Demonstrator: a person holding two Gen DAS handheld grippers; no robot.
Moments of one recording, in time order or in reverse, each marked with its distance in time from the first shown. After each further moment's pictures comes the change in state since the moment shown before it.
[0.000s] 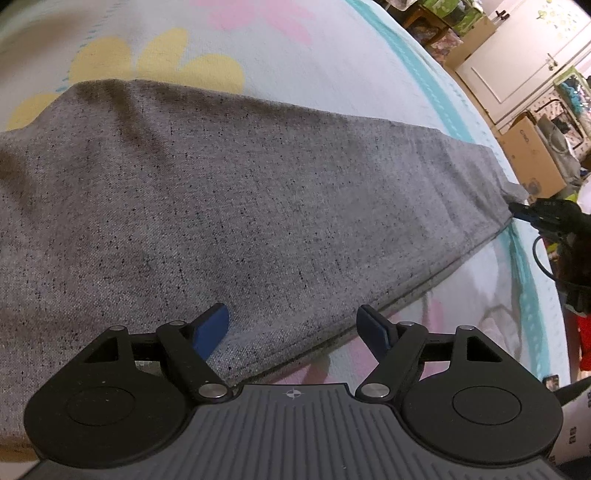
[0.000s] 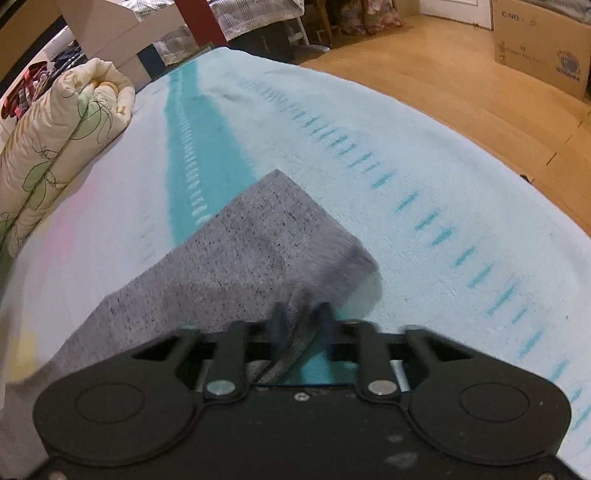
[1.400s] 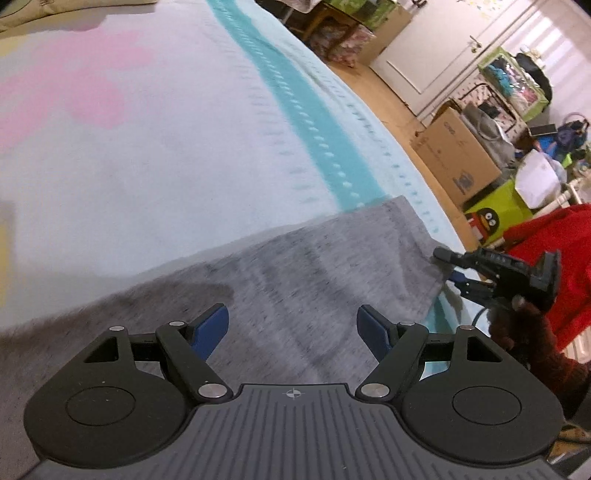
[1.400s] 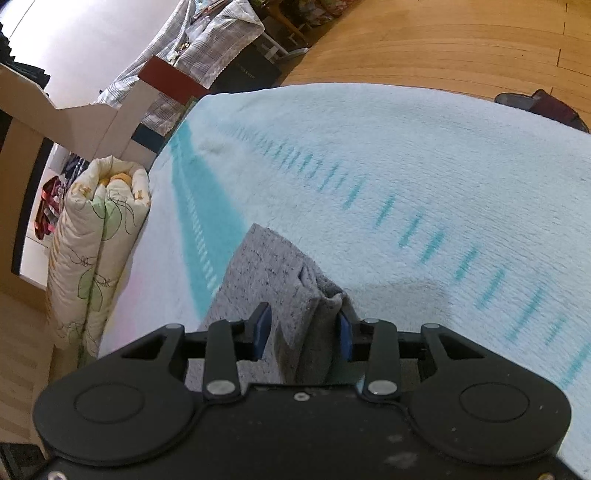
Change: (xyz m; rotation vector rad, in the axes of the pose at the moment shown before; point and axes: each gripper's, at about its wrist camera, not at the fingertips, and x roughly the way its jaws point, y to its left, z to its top) left arm 0.076 -0.127 0.138 0.186 -0.033 -0.225; right arm 0.022 -0.069 0.021 0.360 -0.023 0.263
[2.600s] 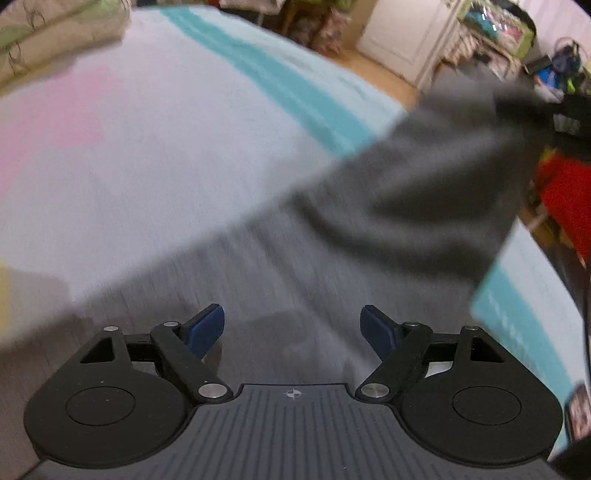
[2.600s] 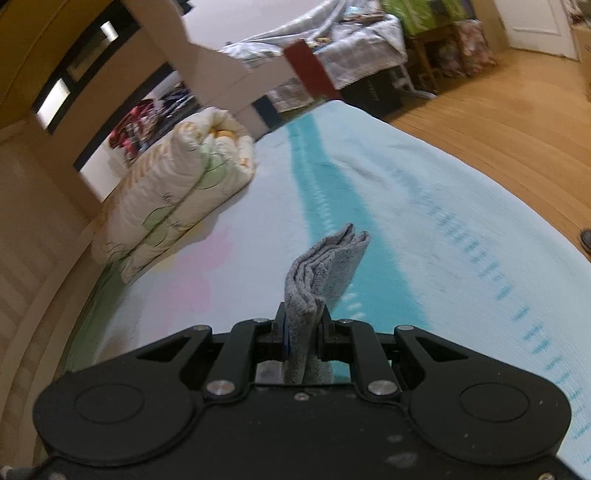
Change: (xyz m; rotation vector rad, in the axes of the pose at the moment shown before) left arm 0.009 -0.017 -0.055 0.225 0.016 0.135; right arm -0.069 0.147 -0.014 -0.454 -0.033 0.152
